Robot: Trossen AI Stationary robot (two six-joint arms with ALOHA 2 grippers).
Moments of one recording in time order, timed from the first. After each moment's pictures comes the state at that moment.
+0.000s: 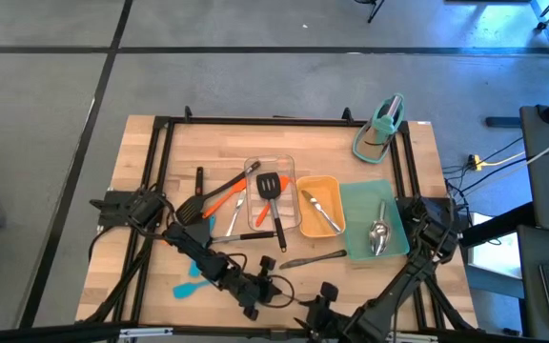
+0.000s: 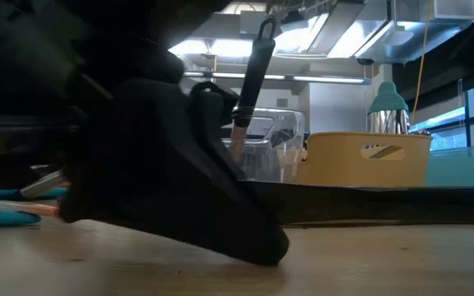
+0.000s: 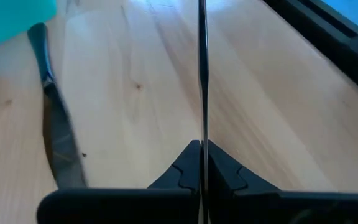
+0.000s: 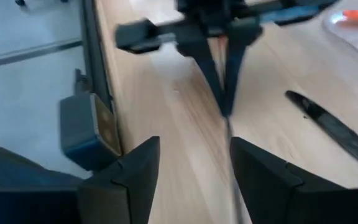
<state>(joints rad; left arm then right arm) -0.61 2.14 1.12 0.35 -0.37 -0.05 0.94 2.20 1.61 -0.54 0.83 1.10</state>
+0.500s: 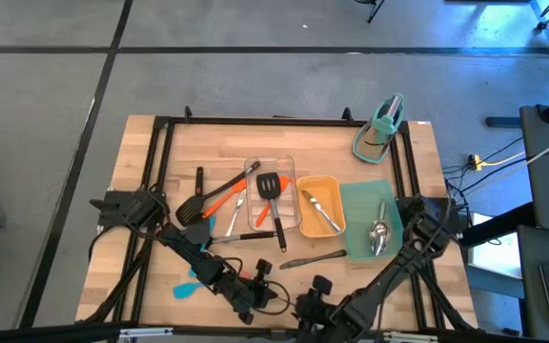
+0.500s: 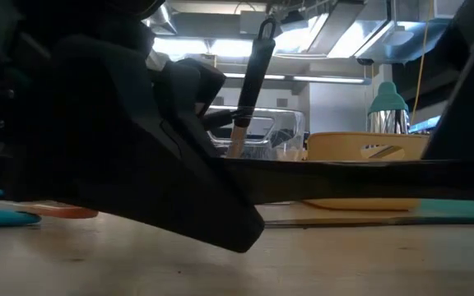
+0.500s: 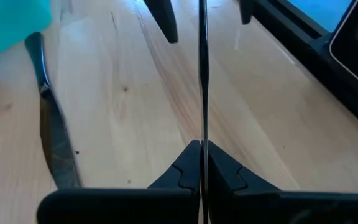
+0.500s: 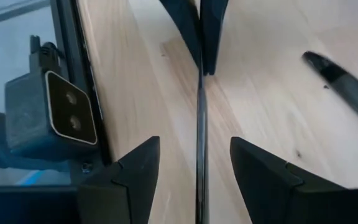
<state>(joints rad) -0.65 2.11 1.12 0.31 -0.41 -0.04 0.85 2.20 1.61 -0.57 0.58 1.09</state>
